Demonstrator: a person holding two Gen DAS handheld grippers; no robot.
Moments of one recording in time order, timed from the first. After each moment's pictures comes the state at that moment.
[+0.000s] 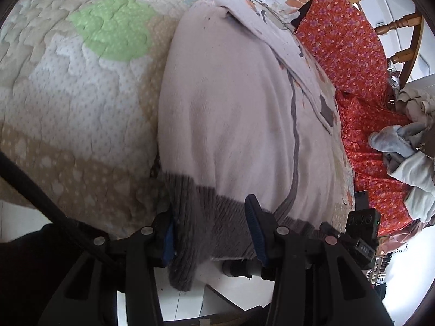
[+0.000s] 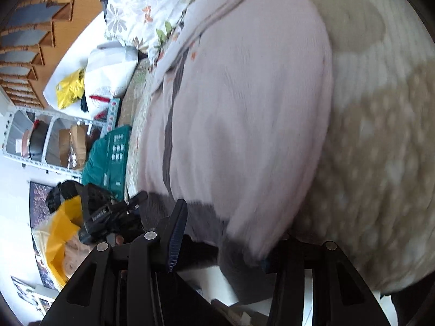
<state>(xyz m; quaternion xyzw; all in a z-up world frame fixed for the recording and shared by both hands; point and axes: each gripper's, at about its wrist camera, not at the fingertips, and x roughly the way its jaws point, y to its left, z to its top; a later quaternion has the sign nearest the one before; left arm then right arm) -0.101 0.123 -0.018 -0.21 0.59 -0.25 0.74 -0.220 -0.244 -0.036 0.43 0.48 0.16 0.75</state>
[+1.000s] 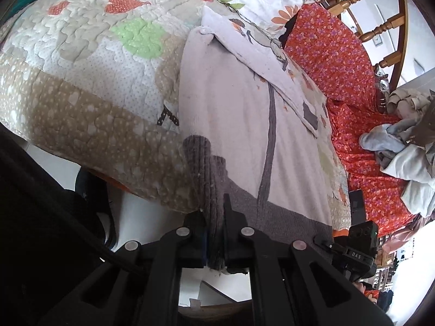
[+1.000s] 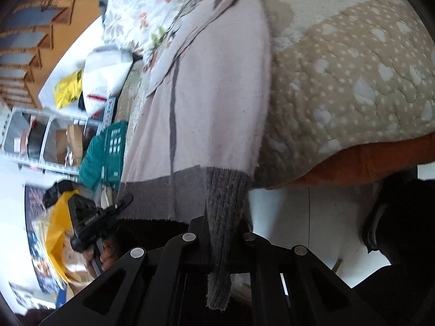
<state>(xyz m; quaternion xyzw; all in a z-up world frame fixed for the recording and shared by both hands) -0.183 0.145 0.030 -0.23 0.54 -0.22 0.78 -0.308 -0.257 -0.008 0.43 0.49 0.13 0.75</state>
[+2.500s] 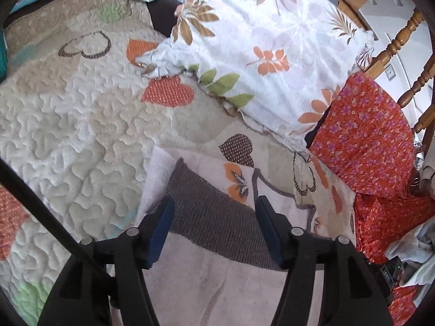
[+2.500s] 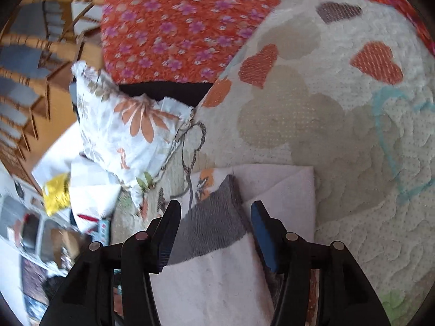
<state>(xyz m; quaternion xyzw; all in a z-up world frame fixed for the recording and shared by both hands) 0.159 0.050 0.066 -0.23 0.44 -0.14 0.85 0.004 -0.425 0.044 0.46 0.33 0.01 0.82</state>
